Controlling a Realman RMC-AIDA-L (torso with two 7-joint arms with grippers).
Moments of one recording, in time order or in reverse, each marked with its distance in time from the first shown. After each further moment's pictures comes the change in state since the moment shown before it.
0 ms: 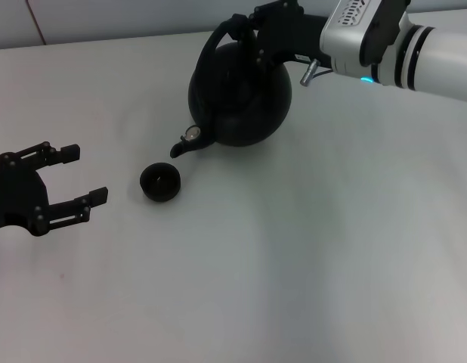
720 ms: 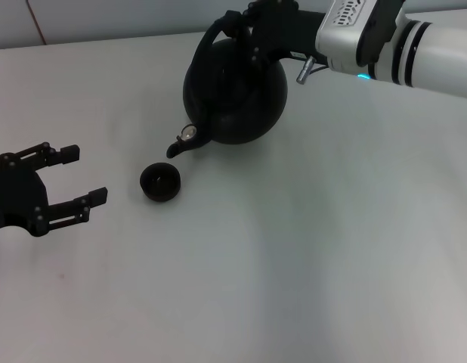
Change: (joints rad) left arm 0.001 0.000 0.000 0.000 0.000 -0.001 0.000; right arm -0.006 0.001 -0.025 -0.034 -0.004 0.000 0.000
